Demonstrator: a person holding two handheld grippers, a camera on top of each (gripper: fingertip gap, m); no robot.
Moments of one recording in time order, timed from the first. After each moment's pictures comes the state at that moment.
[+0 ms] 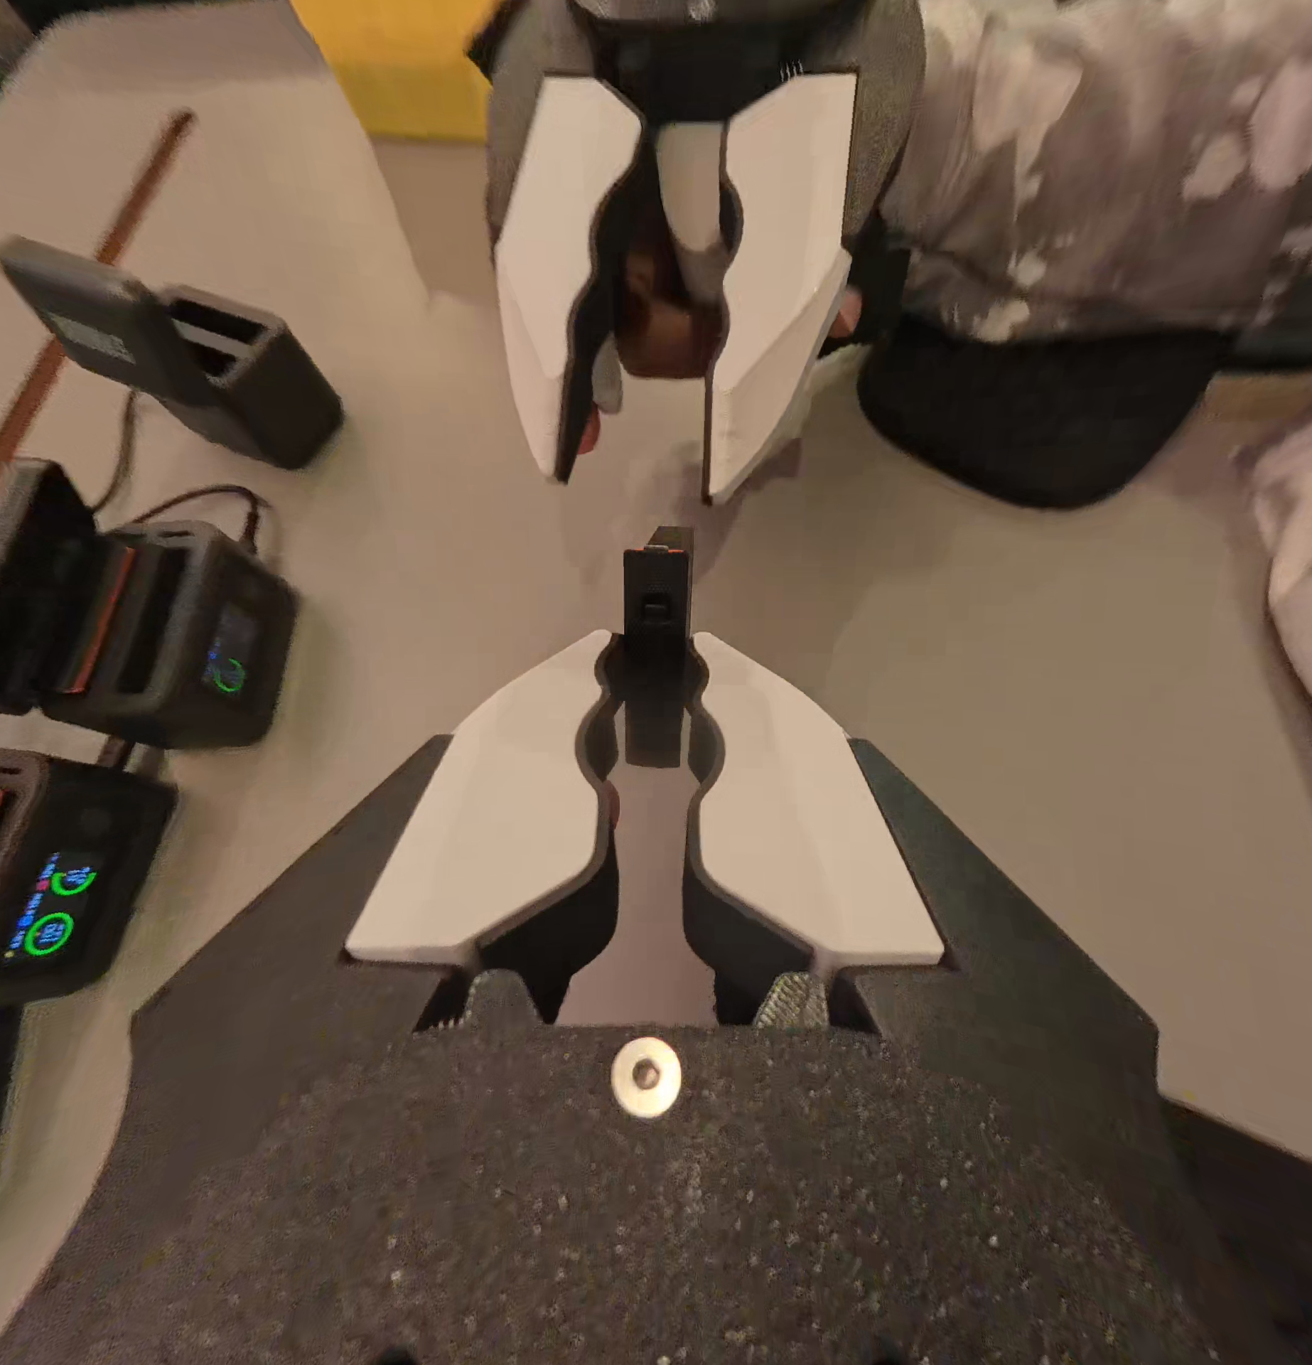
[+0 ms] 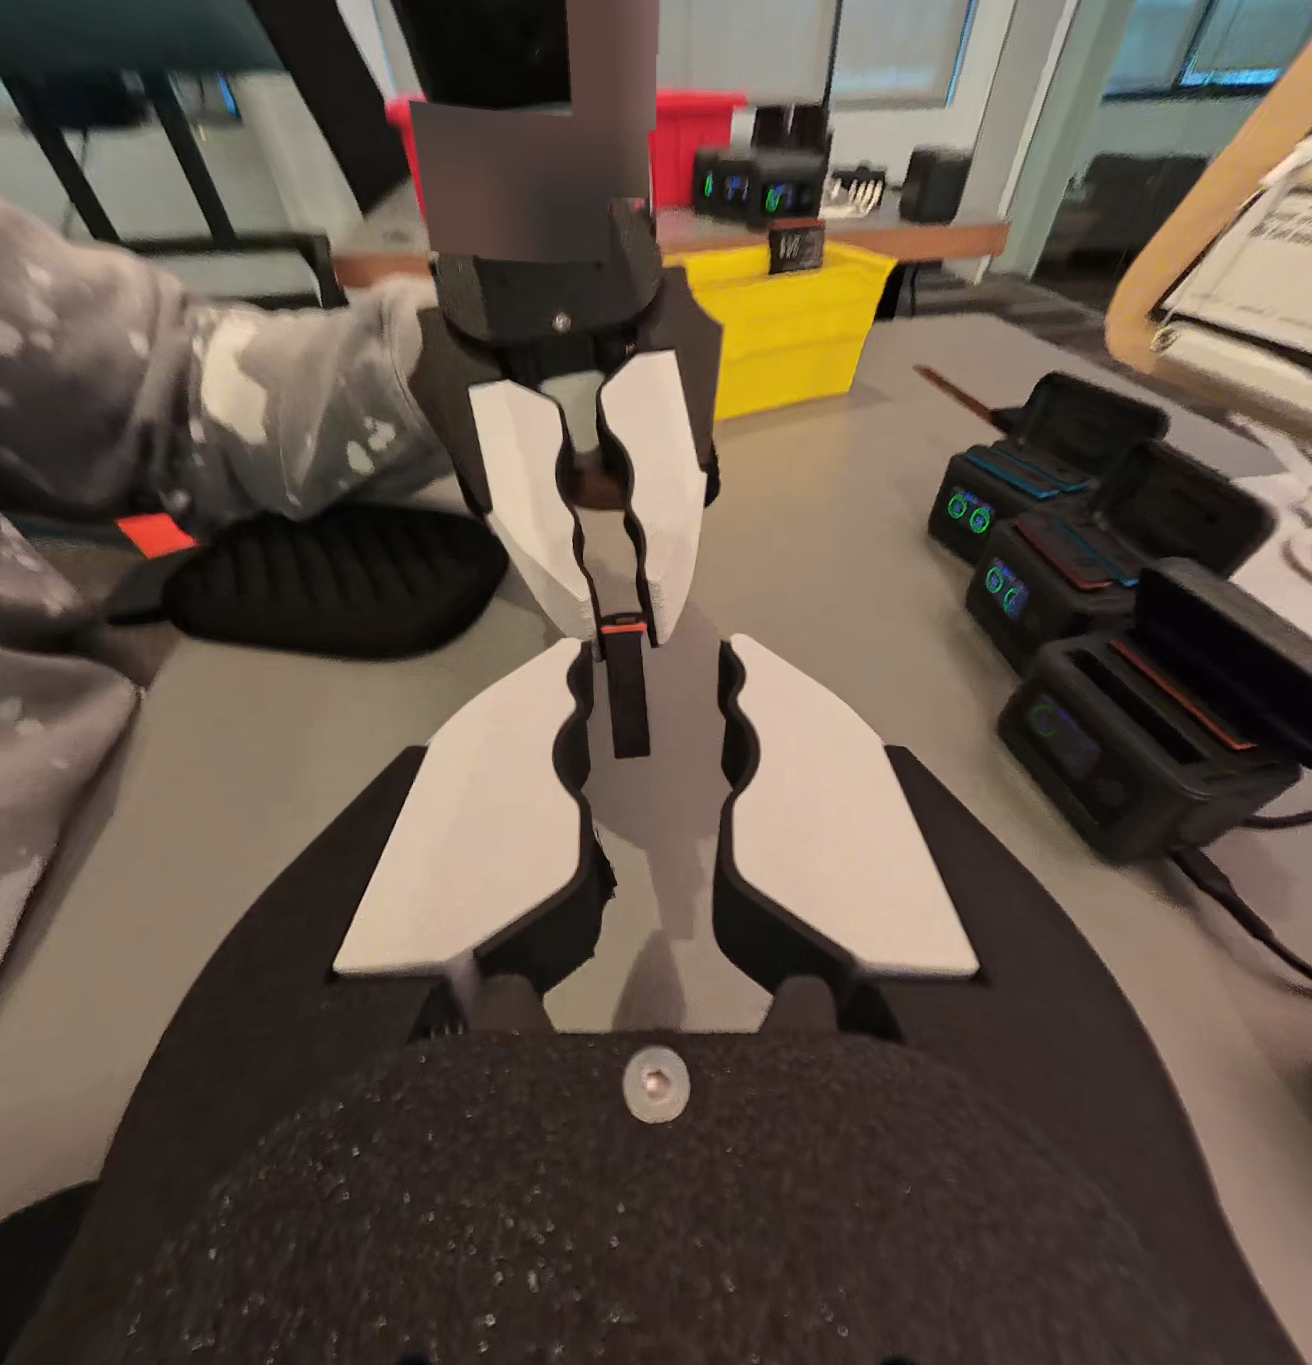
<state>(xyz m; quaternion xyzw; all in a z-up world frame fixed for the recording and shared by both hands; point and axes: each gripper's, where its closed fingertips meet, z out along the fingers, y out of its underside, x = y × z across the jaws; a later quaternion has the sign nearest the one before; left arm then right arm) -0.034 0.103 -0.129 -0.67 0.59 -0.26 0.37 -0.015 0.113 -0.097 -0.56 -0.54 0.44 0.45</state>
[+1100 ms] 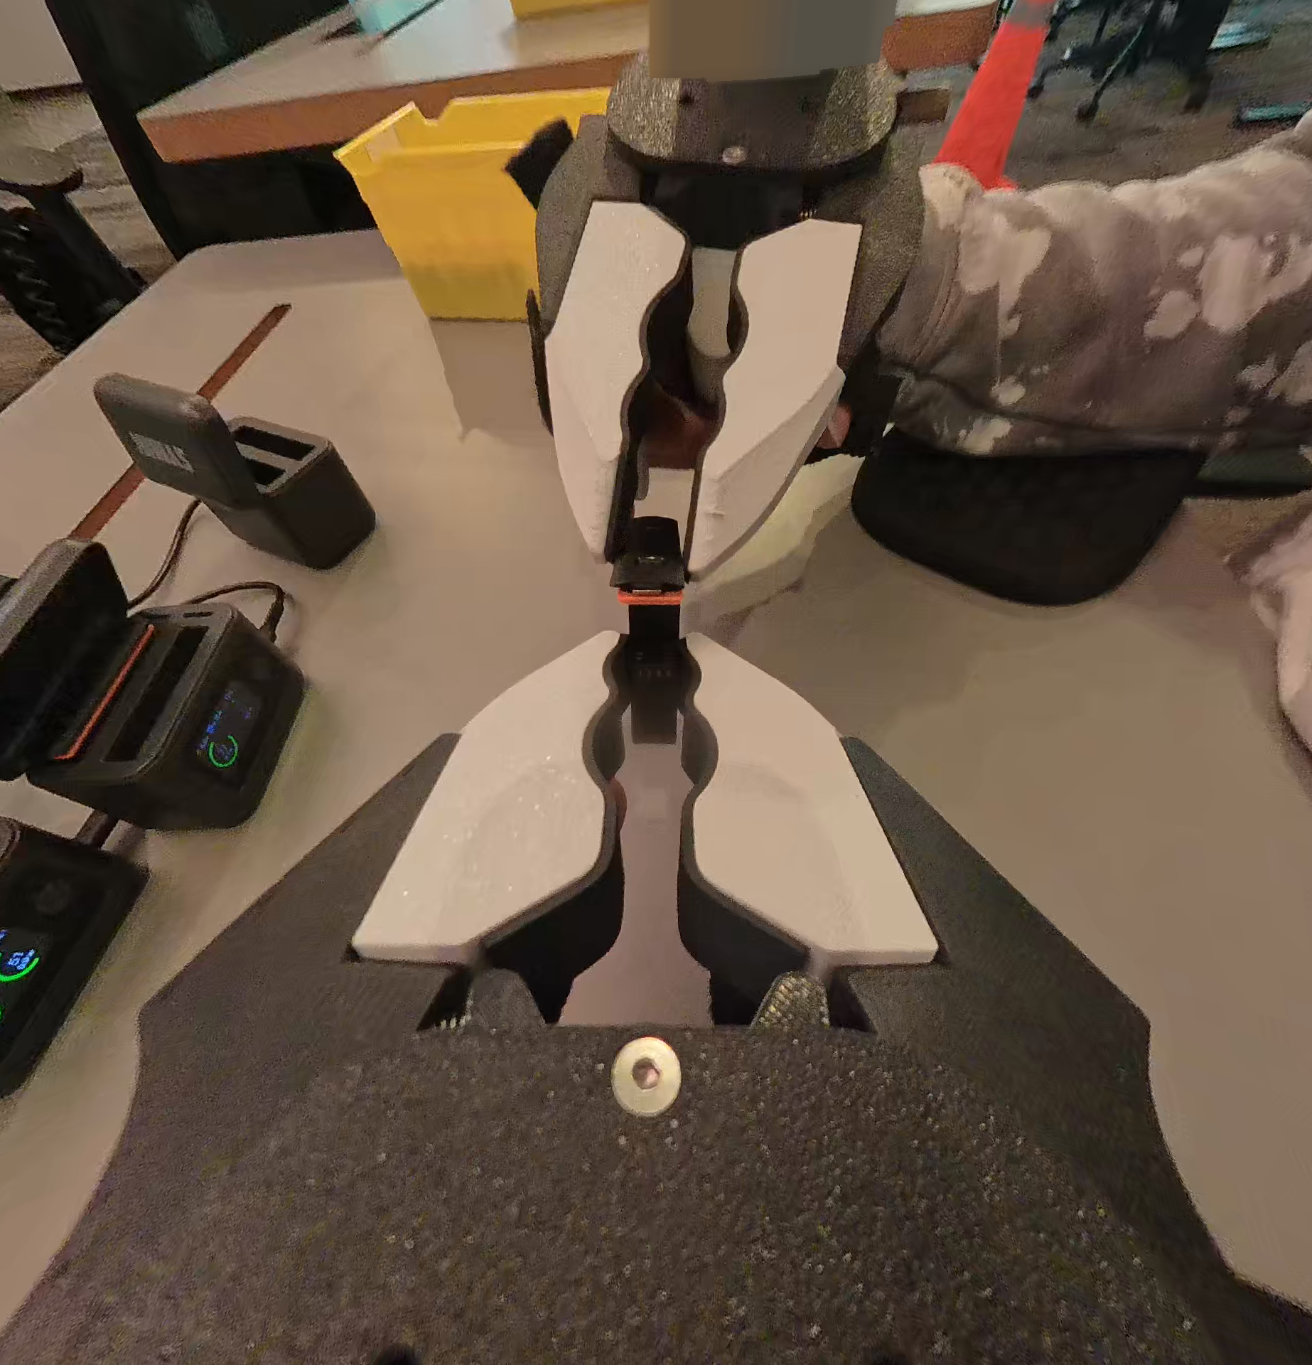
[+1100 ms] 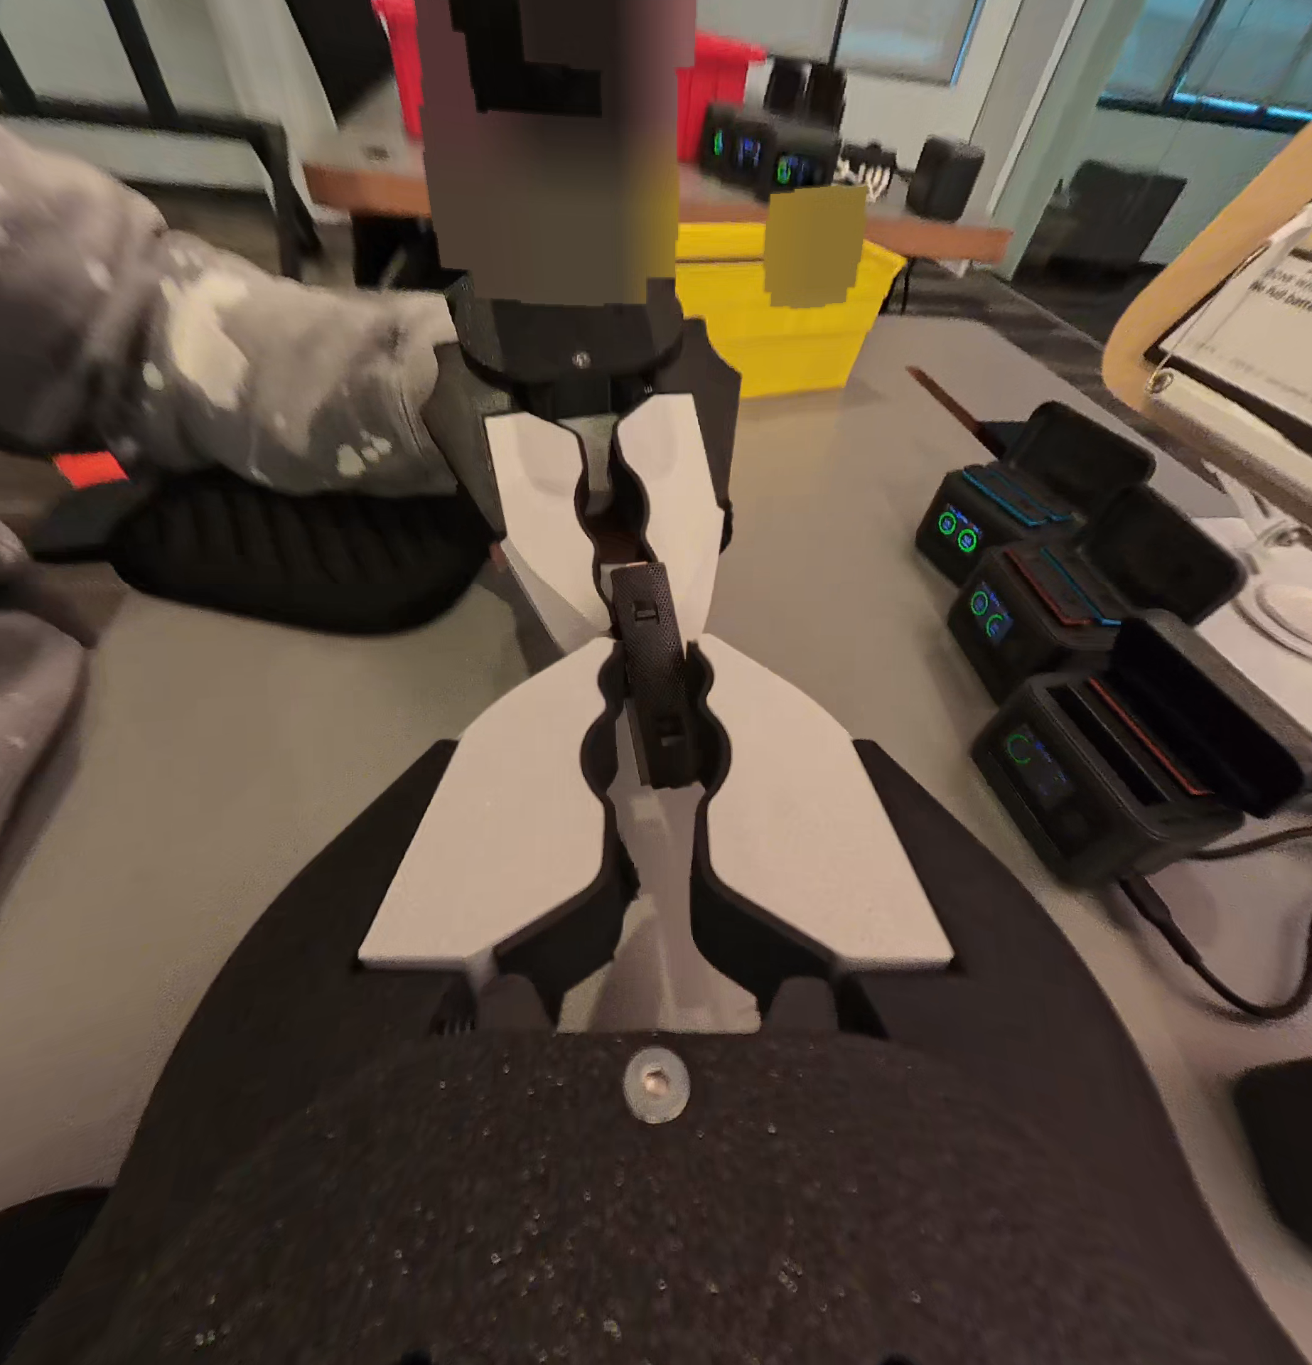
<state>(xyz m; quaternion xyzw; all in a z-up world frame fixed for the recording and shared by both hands) -0.019 0.103 -0.122 -0.63 0.55 -0.32 0.45 -0.023 0.103 -0.095 -0.55 -0.57 0.39 0.46</state>
